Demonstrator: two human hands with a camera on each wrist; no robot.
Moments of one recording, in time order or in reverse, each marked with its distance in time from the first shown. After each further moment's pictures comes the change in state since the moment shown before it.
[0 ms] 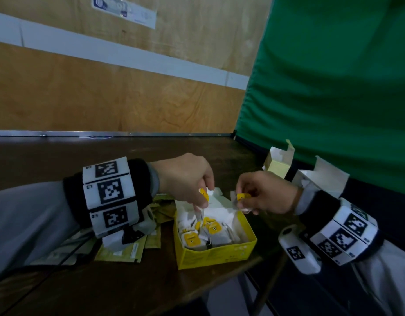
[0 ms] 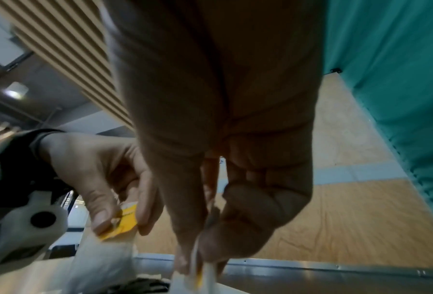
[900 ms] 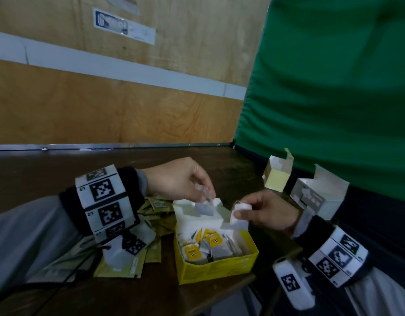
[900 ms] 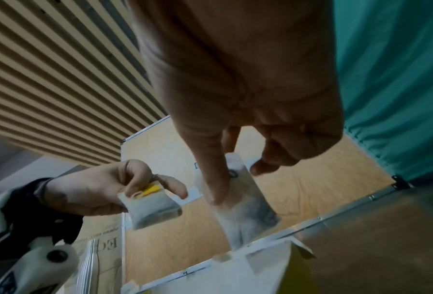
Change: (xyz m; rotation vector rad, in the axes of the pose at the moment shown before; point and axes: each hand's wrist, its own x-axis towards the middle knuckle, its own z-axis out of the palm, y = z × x) left_hand 0.004 -0.021 -0.003 -0.507 0.060 0.088; right_hand -0.001 0.017 0.024 0.506 0.169 0.067
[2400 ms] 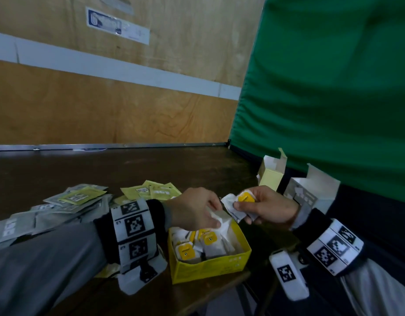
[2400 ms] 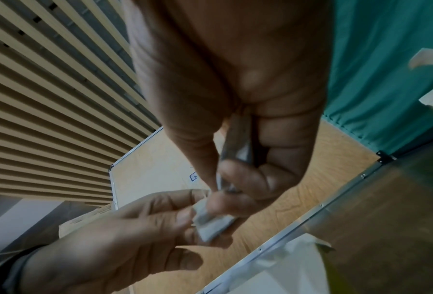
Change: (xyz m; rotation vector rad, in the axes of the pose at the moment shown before) left_hand 0.021 -0.012 0.061 0.220 0.051 -0.063; right_hand -0.002 -0.004 -0.013 0.061 -0.068 0.077
